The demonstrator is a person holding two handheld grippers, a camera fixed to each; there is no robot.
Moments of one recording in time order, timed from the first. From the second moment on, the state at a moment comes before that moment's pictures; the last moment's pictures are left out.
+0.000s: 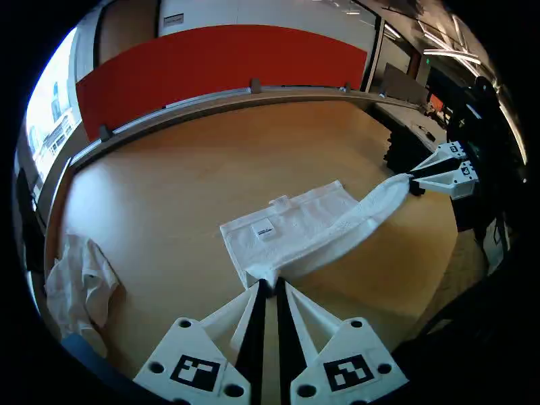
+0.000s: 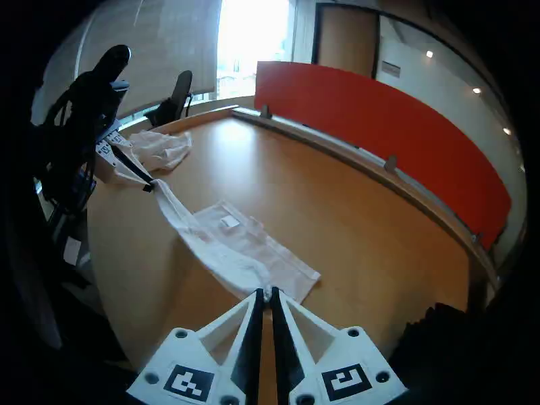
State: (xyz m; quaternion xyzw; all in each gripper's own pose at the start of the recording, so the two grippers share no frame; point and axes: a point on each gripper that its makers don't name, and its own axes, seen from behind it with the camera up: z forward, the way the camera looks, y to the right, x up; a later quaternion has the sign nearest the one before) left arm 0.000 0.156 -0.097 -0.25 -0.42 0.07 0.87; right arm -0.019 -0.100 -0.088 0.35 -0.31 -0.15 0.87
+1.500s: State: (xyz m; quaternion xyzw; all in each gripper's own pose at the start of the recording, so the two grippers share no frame) left arm -0.103 0.162 -0.014 -0.22 -0.45 0.10 0.86; right arm -0.118 -0.099 -0.021 0.31 -0.38 -0.15 0.86
